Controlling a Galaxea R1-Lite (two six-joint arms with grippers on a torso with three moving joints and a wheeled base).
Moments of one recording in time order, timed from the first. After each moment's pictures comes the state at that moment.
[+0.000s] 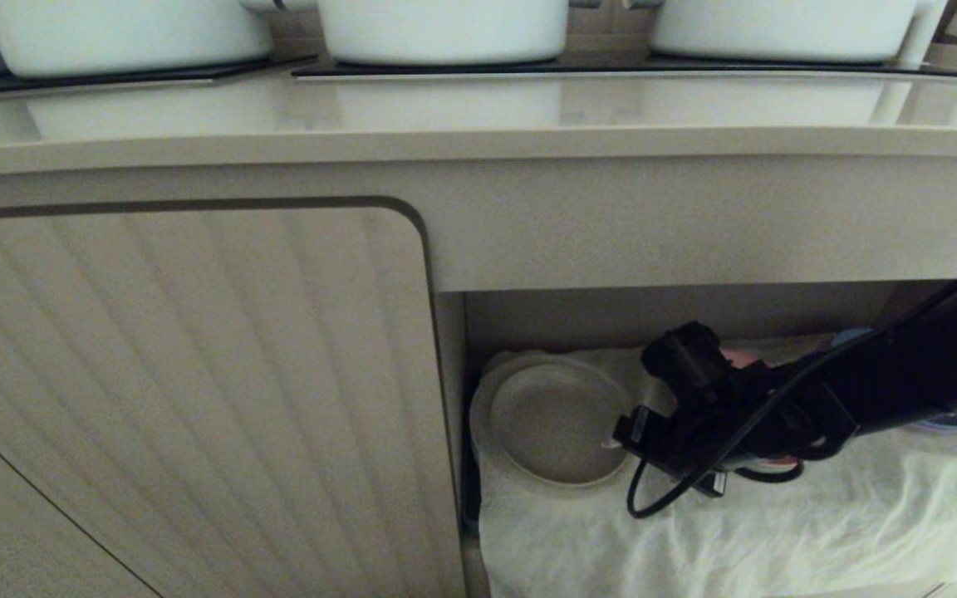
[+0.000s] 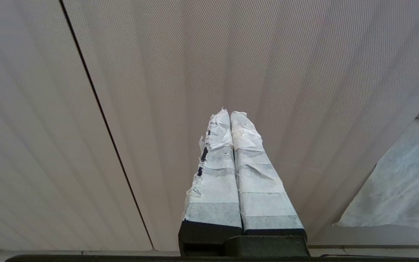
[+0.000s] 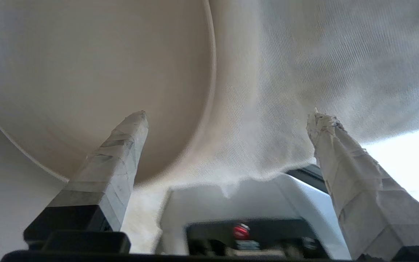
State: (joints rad) left arm 0.00 0.00 0.00 0.00 0.00 -0.05; right arm 0.49 2.01 -1.00 0.01 -0.06 0.87
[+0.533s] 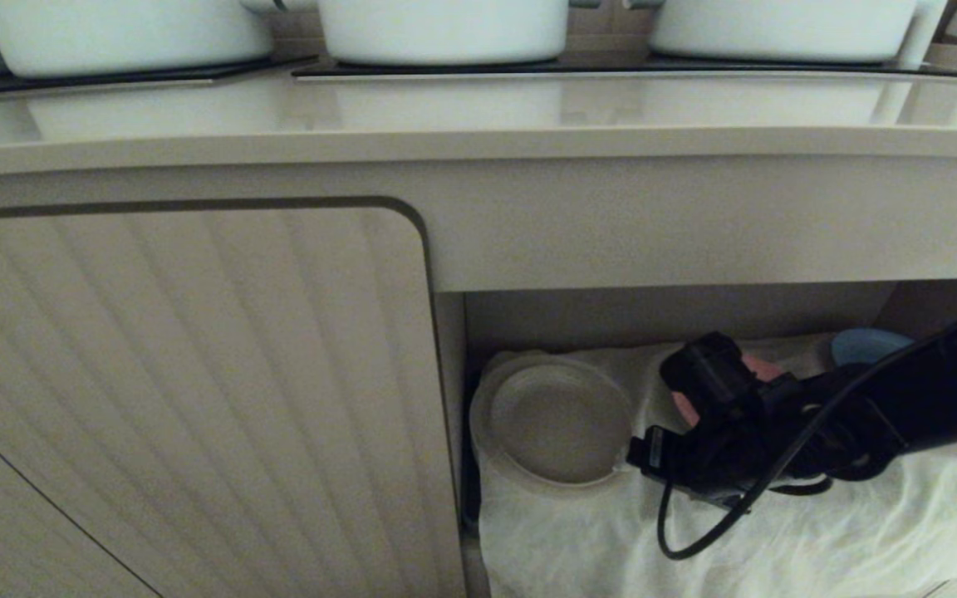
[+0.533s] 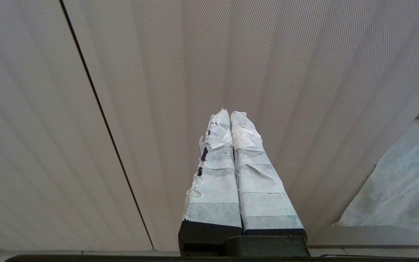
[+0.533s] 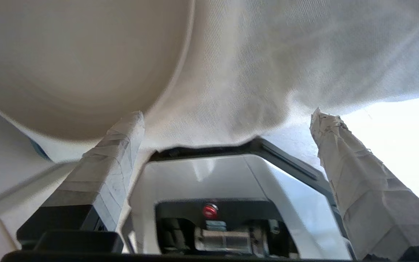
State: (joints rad) left arm 0.00 0.00 0.00 0.00 0.00 -0.05; right arm 0.49 1.94 -0.91 0.02 -0.04 0.76
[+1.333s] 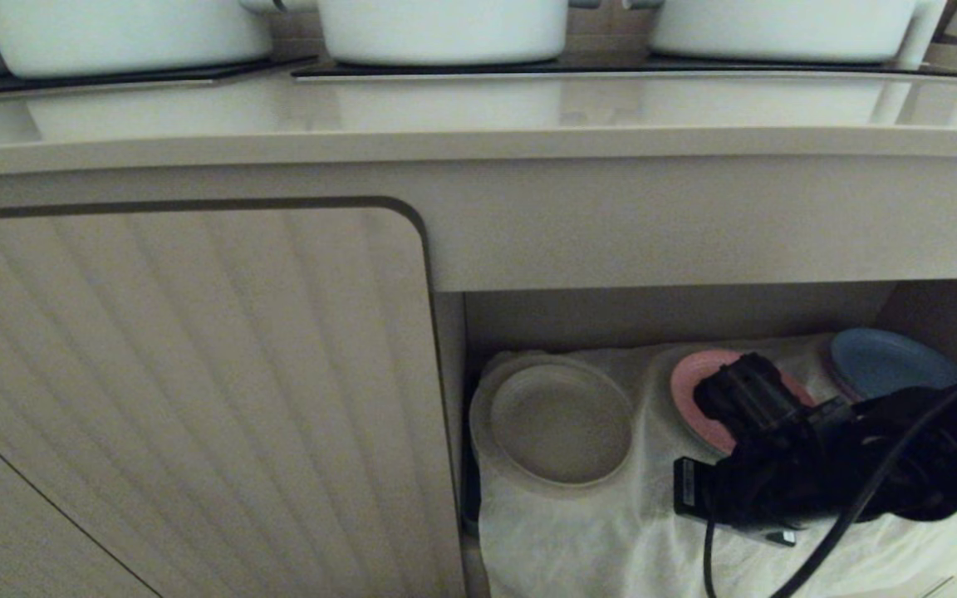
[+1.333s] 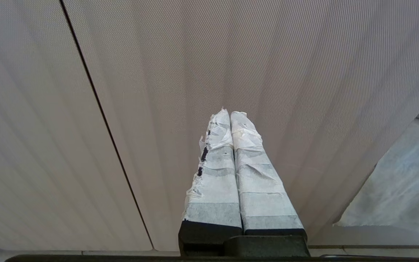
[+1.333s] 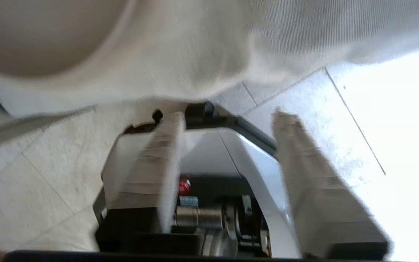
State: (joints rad) left arm 0.00 0.00 0.00 0.00 0.00 -0.05; right arm 0.50 1.83 -0.77 0.03 -0.04 0.70
